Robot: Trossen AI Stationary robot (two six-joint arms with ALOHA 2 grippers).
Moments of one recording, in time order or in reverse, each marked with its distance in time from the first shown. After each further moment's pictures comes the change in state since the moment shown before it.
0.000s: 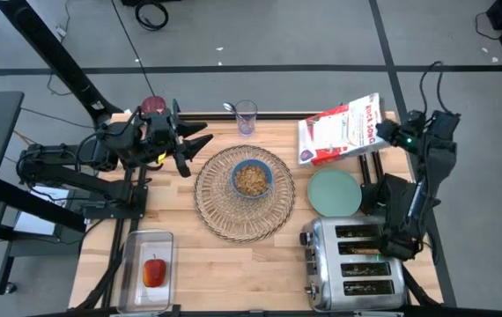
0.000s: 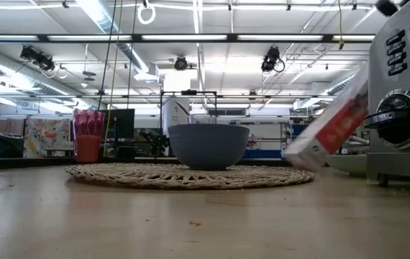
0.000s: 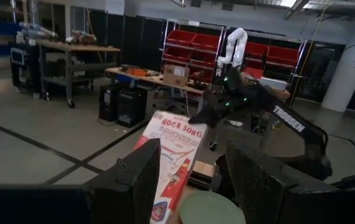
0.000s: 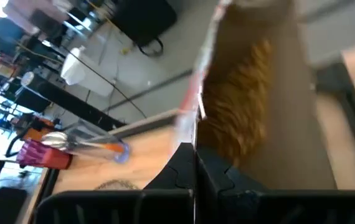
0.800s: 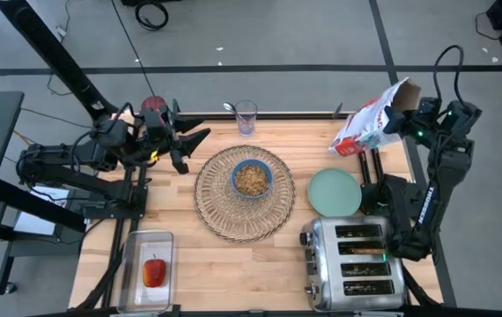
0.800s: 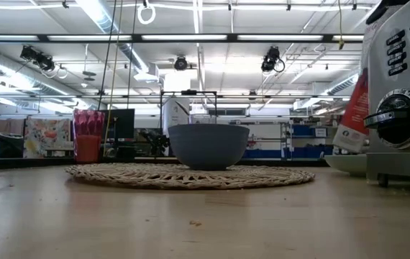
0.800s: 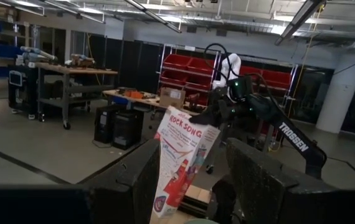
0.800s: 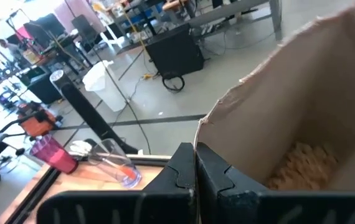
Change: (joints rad) left arm -0.001 0.000 0.001 0.111 0.000 0.031; right arm 0.105 0.047 0.228 0.106 0.016 -0.045
